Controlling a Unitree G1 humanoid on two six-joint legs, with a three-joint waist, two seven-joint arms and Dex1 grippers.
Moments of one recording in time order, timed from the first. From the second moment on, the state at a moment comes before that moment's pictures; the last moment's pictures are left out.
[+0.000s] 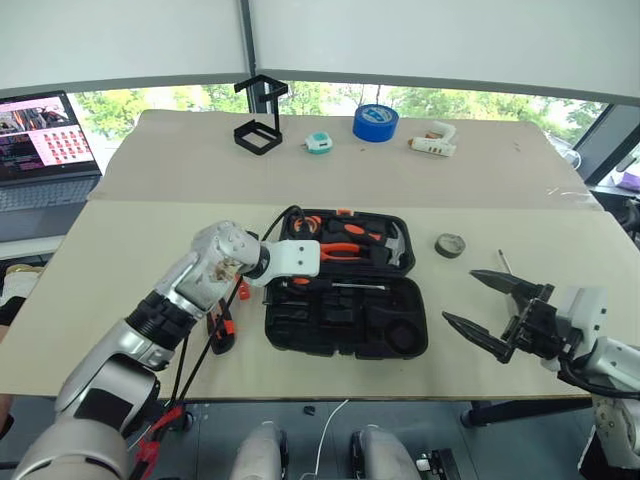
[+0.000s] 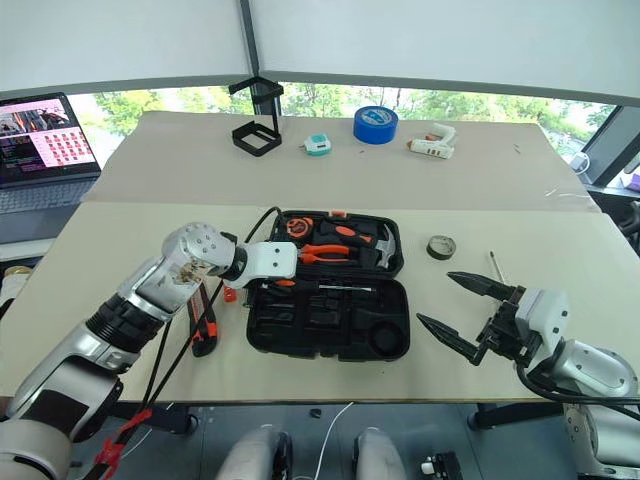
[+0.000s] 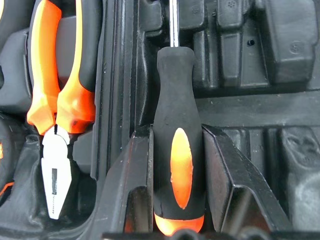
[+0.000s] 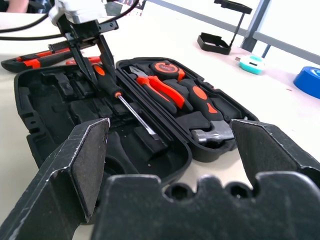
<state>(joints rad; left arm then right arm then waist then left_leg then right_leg) -0.81 0.60 -0.53 0.11 0.16 0.39 -1.16 0.13 -0.67 -0.32 -0.23 0.55 -0.05 1.02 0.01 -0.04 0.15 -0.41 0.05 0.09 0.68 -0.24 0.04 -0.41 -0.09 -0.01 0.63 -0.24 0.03</state>
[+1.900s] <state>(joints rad) -0.06 0.62 0.21 -0.15 -0.48 0.16 -1.22 0.39 -0.58 -0.54 -0.18 0.53 -0.07 0.92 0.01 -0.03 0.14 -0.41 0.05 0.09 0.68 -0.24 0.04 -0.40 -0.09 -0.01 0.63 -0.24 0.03</state>
